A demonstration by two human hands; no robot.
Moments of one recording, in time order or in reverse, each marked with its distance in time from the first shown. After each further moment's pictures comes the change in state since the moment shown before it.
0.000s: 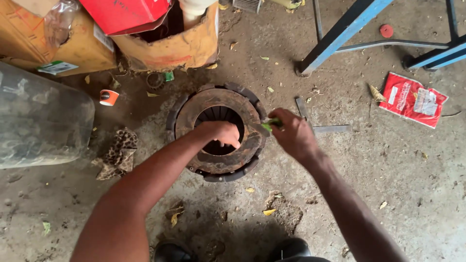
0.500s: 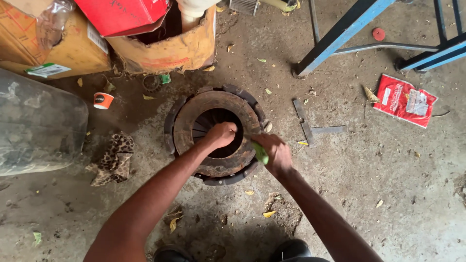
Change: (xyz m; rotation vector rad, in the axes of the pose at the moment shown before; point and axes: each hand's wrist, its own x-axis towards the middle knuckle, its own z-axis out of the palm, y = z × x) left_hand 0.093 -0.068 0.070 -0.367 0.681 0.110; right_hand -0.022 0.027 0.110 -0.244 0.286 -0.285
